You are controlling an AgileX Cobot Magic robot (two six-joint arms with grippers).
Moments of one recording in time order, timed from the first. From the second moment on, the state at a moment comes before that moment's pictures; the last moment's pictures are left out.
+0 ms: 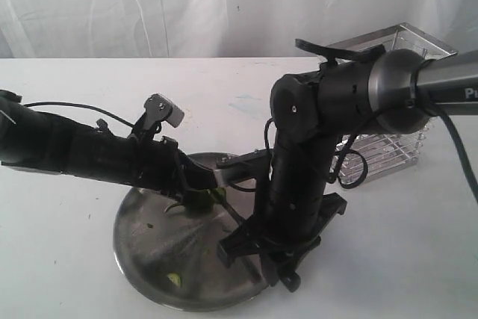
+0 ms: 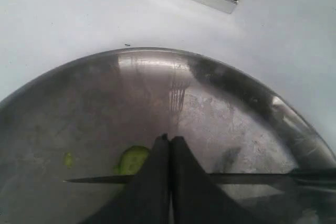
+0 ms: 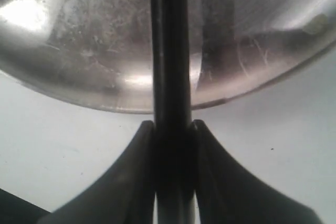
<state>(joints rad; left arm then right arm) -0.27 1.94 -0.94 -1.75 0.74 2.04 0.68 1.85 -1.16 0.23 1.03 -0.03</state>
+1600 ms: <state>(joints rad) -0.31 2.02 -0.96 -1.75 0.72 1.99 0.68 1.89 -1.16 0.27 1.04 -0.03</state>
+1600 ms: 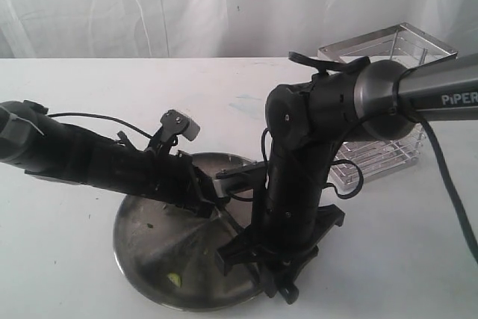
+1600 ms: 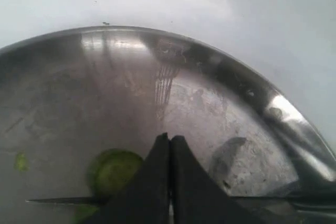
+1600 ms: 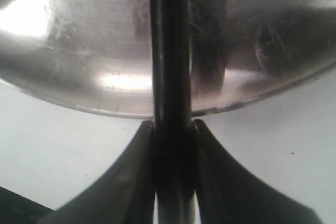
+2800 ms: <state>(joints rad) -0.32 1.67 -0.95 -1.33 0.53 1.74 0.68 1.85 -1.16 0.15 1.07 0.06</state>
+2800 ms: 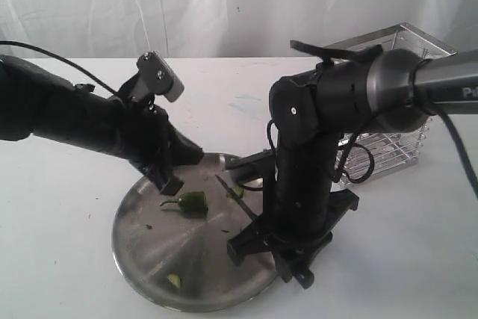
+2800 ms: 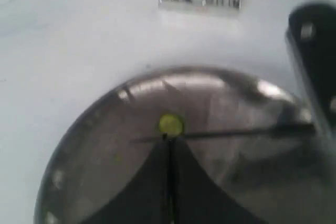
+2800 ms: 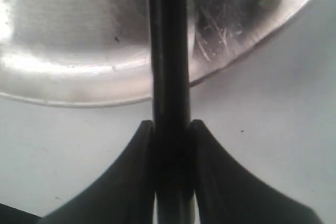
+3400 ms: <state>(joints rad) -0.32 1.84 -0.91 -1.24 0.48 2.11 0.68 1.72 -1.16 0.13 1.07 0.06</state>
